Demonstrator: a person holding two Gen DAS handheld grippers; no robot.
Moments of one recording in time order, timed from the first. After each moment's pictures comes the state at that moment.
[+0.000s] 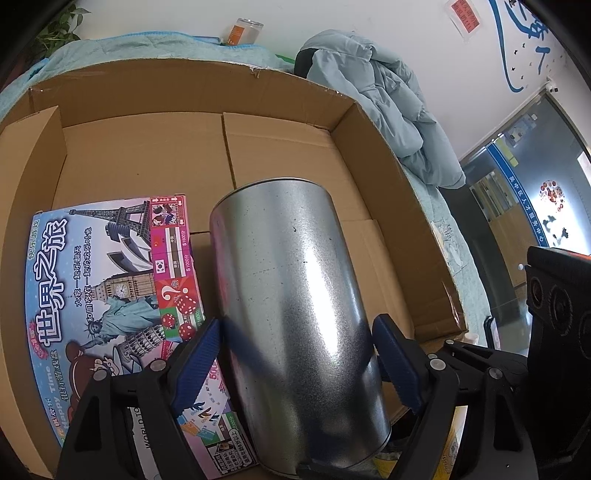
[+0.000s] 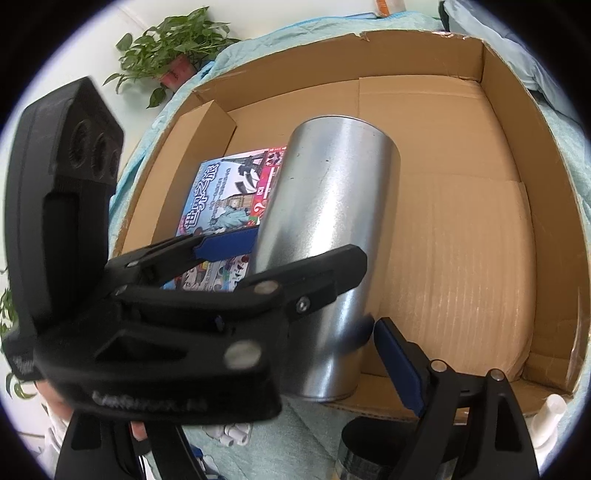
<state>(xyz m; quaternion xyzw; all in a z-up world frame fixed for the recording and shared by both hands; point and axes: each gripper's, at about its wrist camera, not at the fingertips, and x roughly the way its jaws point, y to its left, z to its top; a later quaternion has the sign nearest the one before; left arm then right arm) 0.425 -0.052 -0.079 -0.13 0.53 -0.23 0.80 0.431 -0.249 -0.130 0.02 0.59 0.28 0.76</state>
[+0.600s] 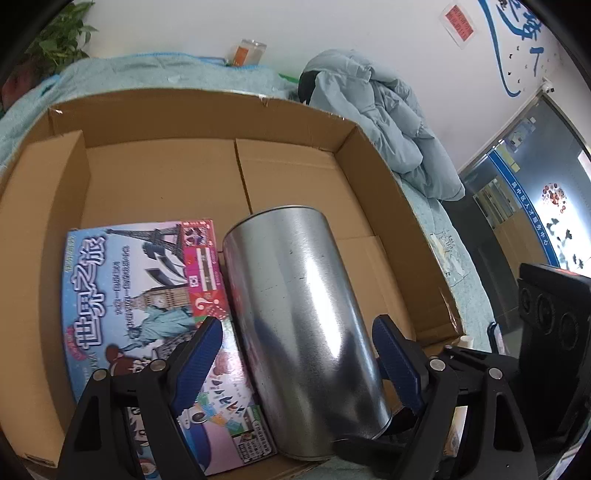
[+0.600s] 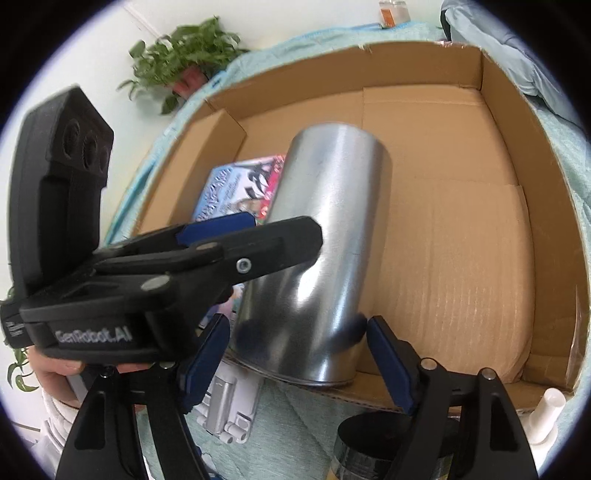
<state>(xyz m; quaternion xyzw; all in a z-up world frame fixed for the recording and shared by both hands) 0.408 -0.031 -0.057 -0.12 0.49 -0.22 0.83 0.423 -0.262 -0.125 0.05 0.56 0.29 0.77</state>
